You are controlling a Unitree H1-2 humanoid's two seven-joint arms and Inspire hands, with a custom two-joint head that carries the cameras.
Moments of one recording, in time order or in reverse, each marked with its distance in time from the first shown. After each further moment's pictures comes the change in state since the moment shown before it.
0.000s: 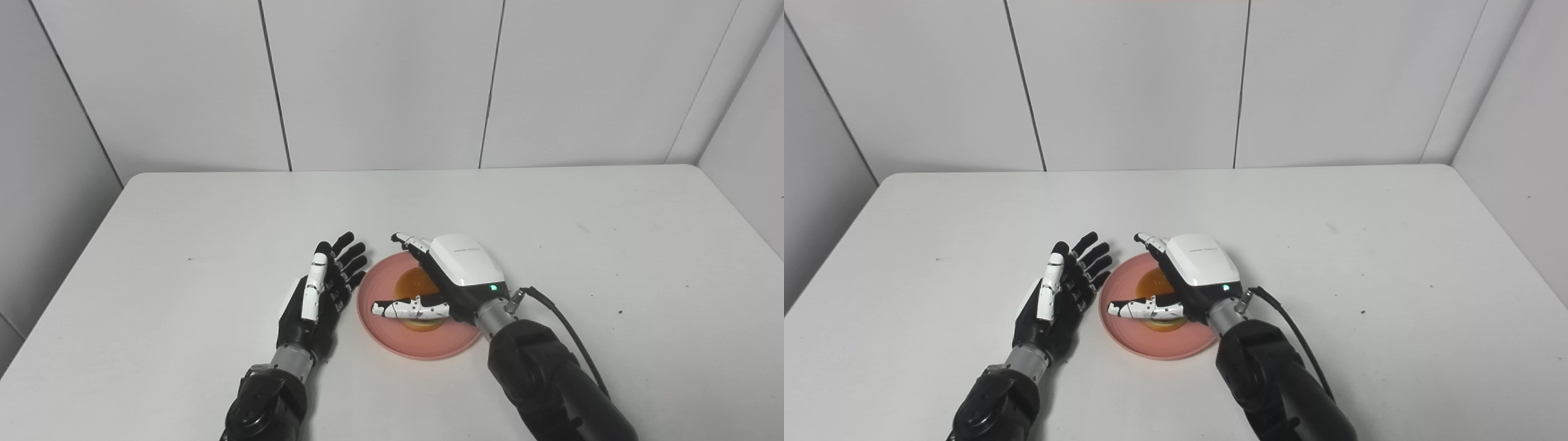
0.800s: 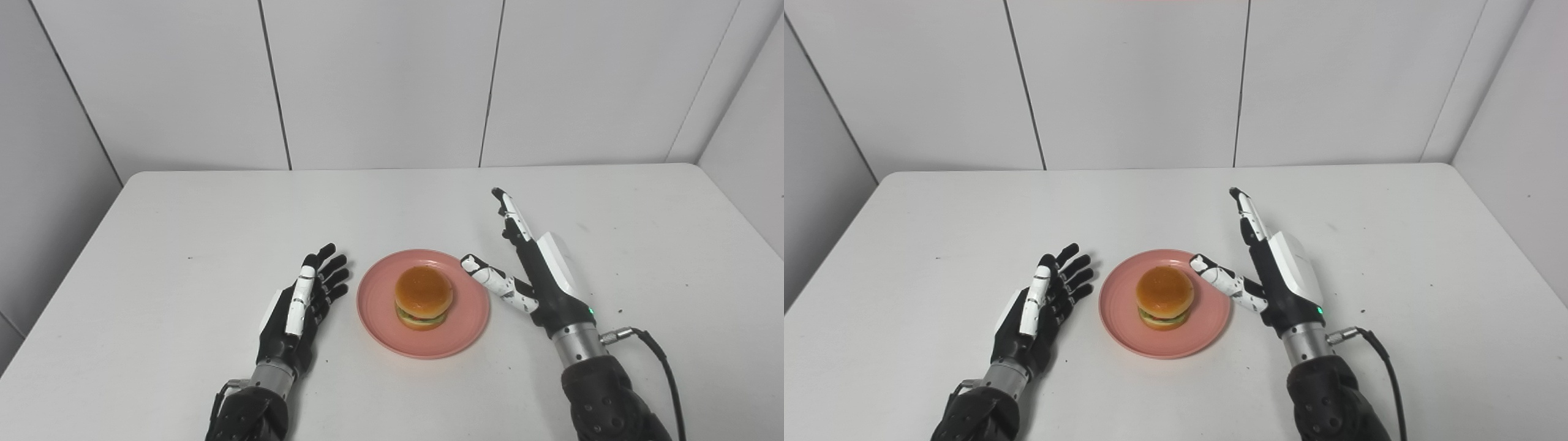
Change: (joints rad) left arm 0.098 0.054 -0.016 -0.137 0.097 0.000 0.022; right arm 0.259 0.048 -0.341 -0.110 0.439 -0.219 -0.224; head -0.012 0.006
